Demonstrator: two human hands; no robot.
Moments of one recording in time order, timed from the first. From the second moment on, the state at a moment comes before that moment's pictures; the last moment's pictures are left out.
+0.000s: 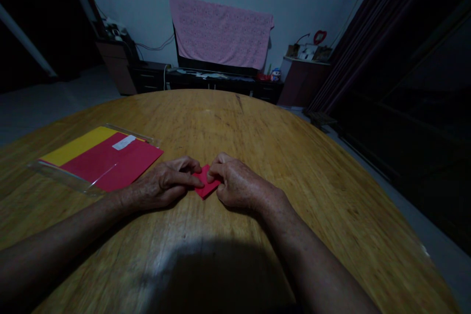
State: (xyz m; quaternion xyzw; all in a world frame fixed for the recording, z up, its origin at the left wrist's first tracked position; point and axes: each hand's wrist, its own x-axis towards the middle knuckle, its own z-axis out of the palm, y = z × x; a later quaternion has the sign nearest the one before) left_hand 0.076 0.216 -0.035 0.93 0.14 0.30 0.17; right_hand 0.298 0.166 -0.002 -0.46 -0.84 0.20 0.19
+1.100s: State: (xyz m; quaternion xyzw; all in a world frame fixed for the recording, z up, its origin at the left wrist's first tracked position) left_hand 0.071 0.220 -0.030 0.91 0.14 0.30 0.25; right_hand 0.296 0.170 -0.004 -0.48 -0.83 0.20 0.20
